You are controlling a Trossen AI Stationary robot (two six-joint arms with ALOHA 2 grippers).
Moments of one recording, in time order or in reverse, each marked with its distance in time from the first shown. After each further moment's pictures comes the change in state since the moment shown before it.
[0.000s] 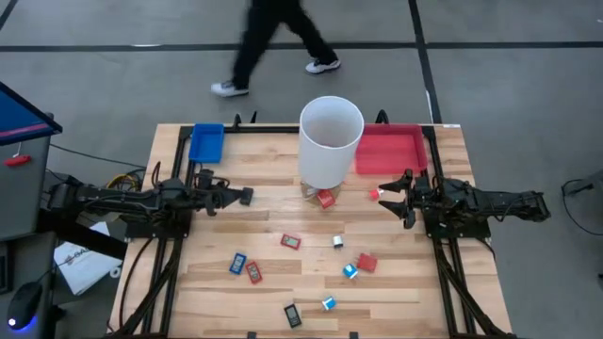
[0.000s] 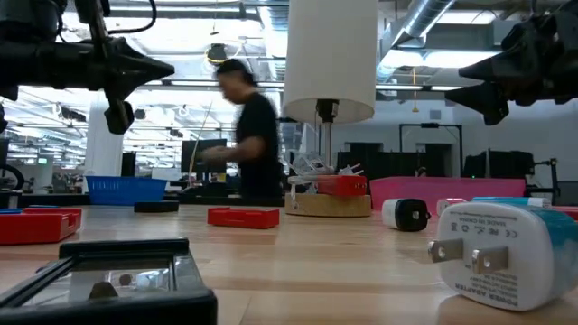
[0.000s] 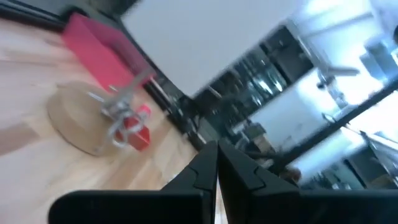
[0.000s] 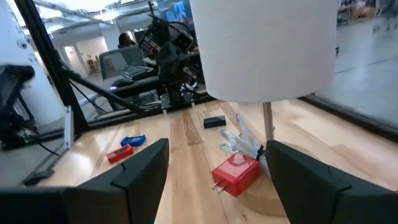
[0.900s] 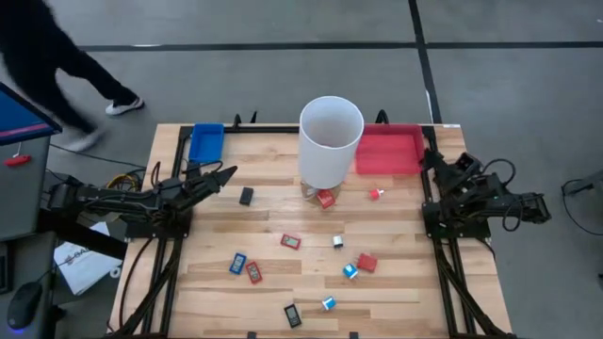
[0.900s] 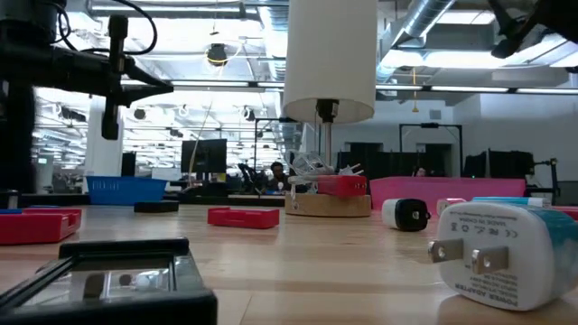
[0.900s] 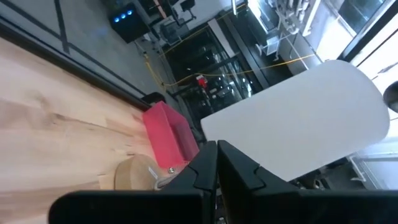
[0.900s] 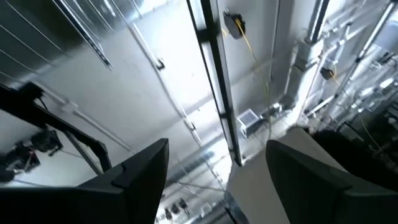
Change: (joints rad) left arm 0.000 -0.001 0.000 0.016 -0.446 -0.164; right arm -0.020 0.000 -0.010 0.930 0.106 0.362
